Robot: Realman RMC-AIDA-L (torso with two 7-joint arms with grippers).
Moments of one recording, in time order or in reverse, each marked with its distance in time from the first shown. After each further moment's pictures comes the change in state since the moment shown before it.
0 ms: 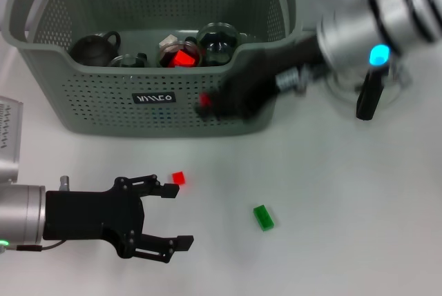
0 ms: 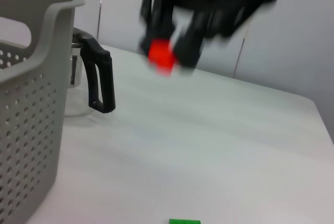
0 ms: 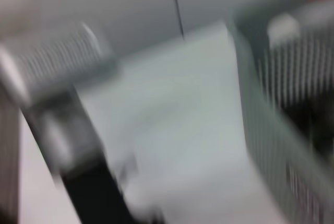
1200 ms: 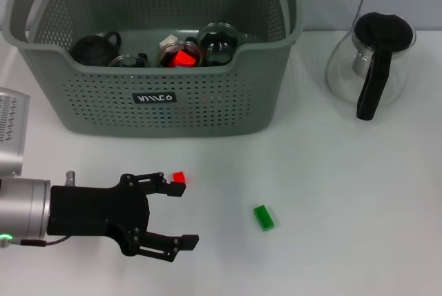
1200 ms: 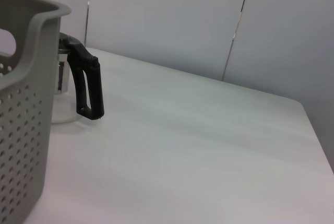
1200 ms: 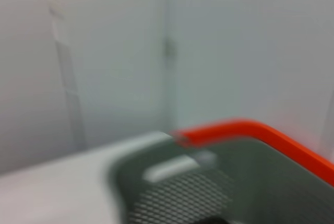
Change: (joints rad) left arm -0.021 0.002 0.009 0.005 0.000 0.021 -0.018; right arm 0.128 0.000 0.102 0.094 -0.014 0.351 -0.093
